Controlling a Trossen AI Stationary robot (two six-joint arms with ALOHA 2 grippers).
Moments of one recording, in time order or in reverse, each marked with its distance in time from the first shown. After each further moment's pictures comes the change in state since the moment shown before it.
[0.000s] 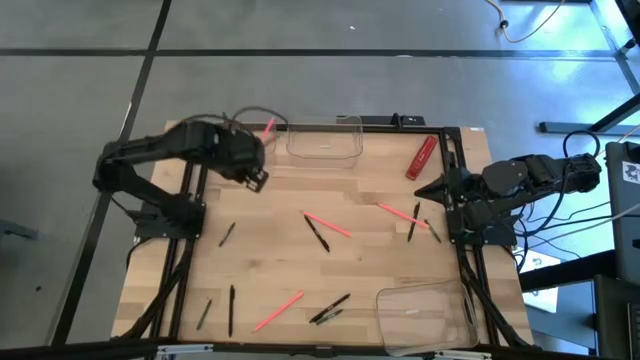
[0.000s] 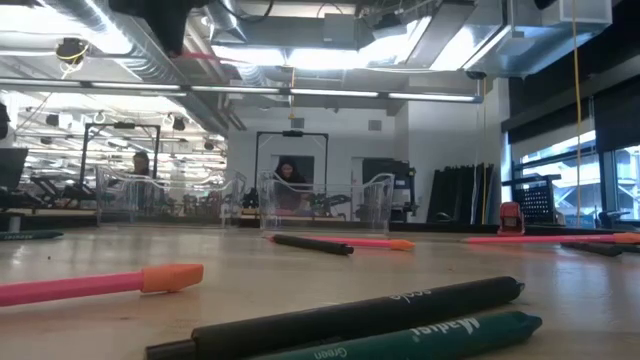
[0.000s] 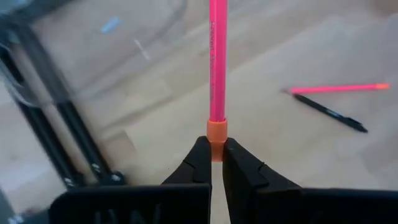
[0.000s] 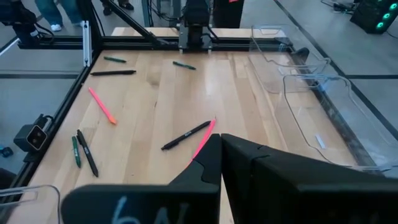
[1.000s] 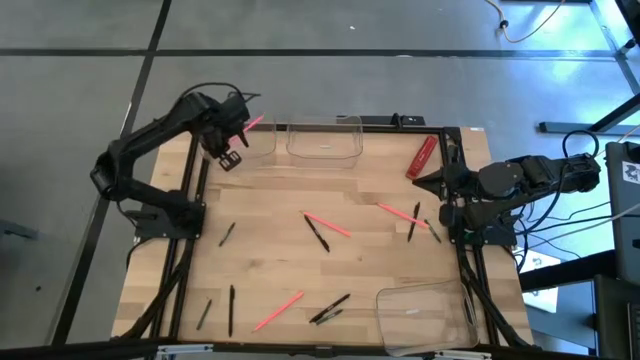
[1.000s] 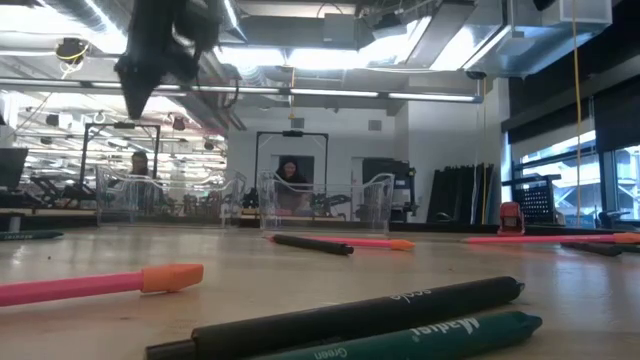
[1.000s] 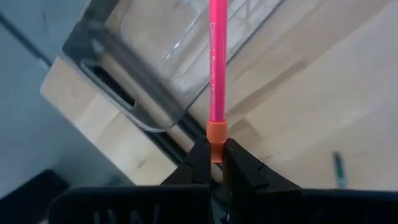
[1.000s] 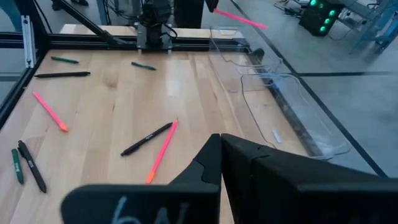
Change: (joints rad) left arm 0.599 -0.008 -0.281 0.045 0.011 0.856; right arm 0.000 0.021 -0.001 0.000 0.174 -0.012
